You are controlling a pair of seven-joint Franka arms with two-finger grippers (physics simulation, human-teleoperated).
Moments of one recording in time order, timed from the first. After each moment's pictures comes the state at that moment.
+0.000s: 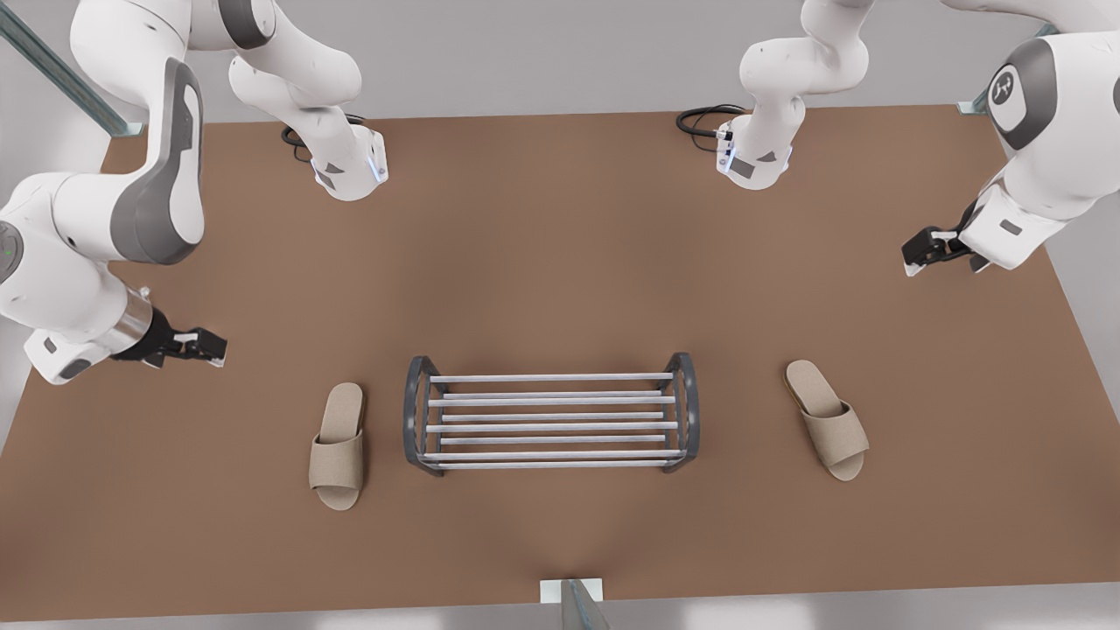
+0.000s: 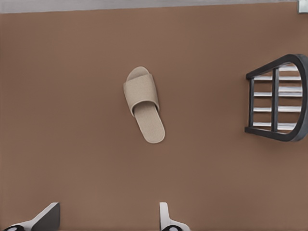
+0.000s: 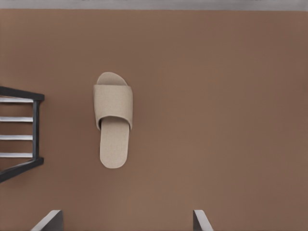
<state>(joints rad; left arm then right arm) 0.02 0.06 -0.02 -1.43 0.07 1.48 0.00 0.02 0.25 -0.06 -1.41 -0.01 1.67 -0.03</state>
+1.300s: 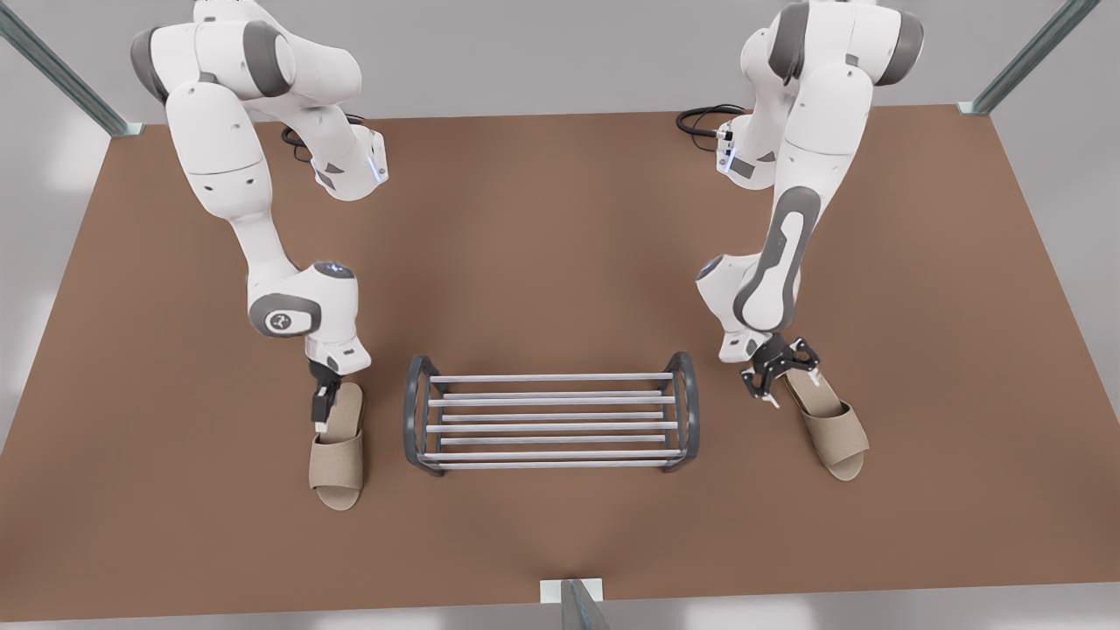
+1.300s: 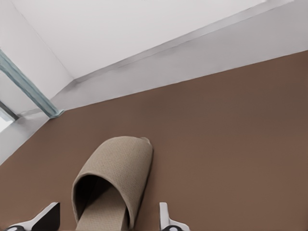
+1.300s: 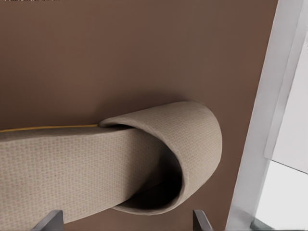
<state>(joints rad) -0.43 0.52 0.17 -2.11 1.76 2.36 -2.08 0.11 0.49 -0.04 -2.06 -1.95 2.85 0.37</state>
